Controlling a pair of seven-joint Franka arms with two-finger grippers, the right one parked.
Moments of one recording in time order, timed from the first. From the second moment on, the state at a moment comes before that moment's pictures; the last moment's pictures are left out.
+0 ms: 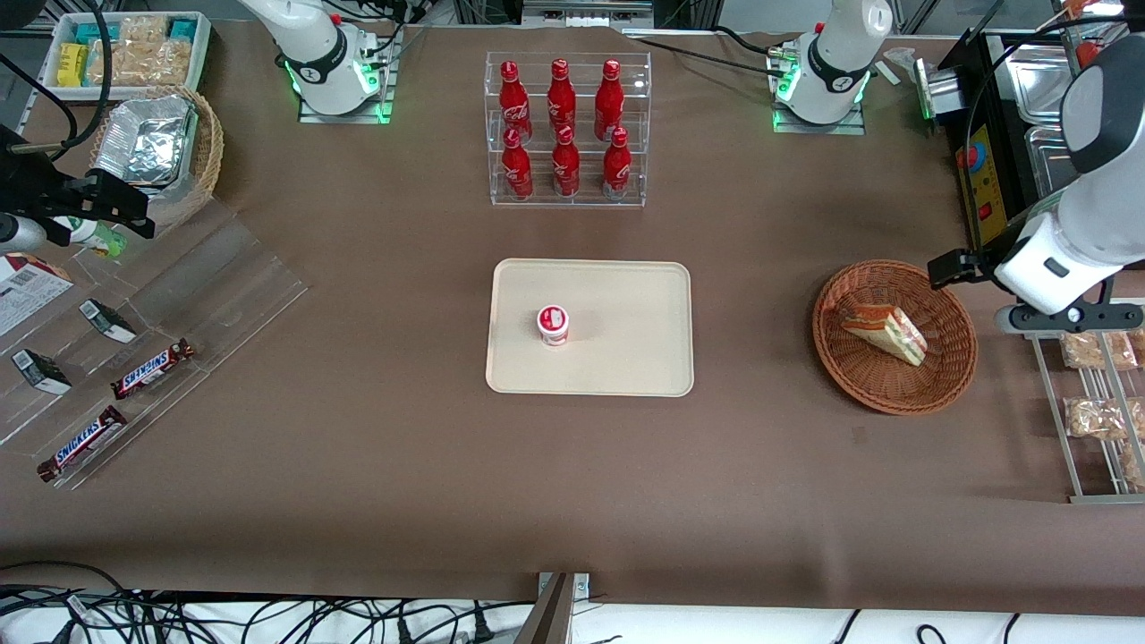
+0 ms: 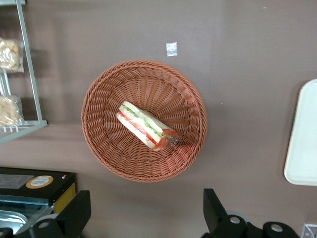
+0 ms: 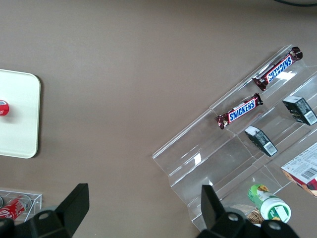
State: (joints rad) arm 0.05 0.20 -0.09 -1.60 0.10 1.65 -0.12
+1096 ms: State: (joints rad) arm 0.11 0.23 -0.09 -2.01 0.10 2.19 -0.69
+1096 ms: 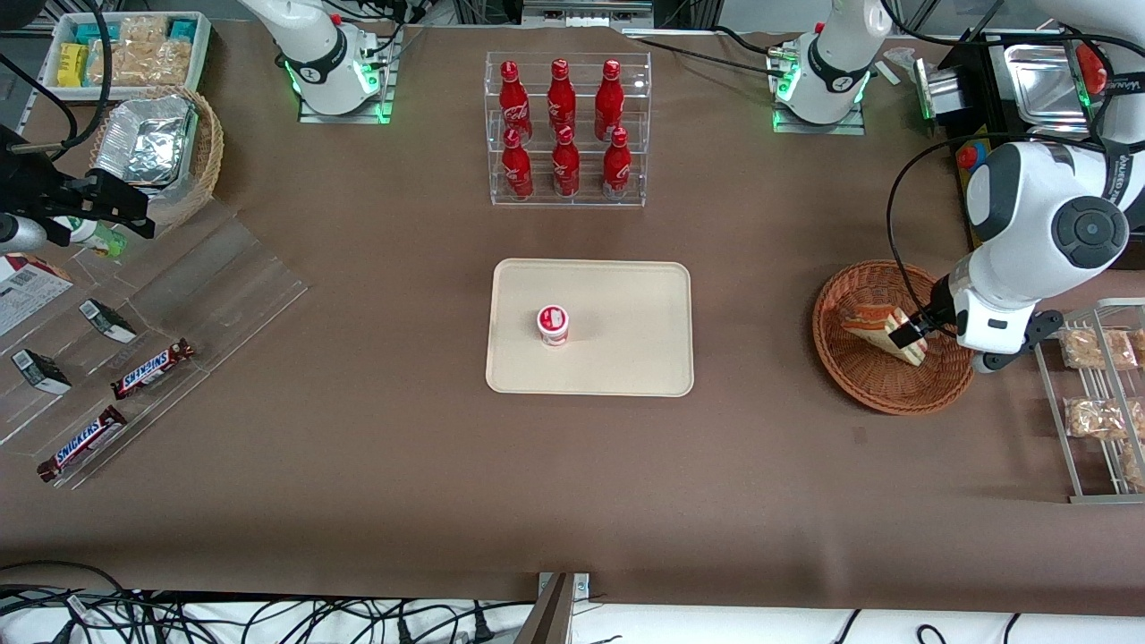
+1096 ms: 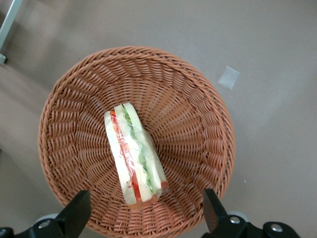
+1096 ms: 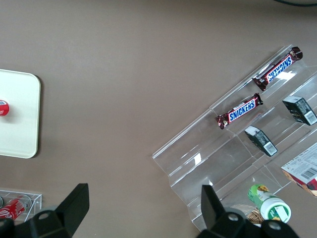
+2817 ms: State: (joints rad) arm 0.14 0.31 -0.09 -2.27 0.10 2.65 -0.92
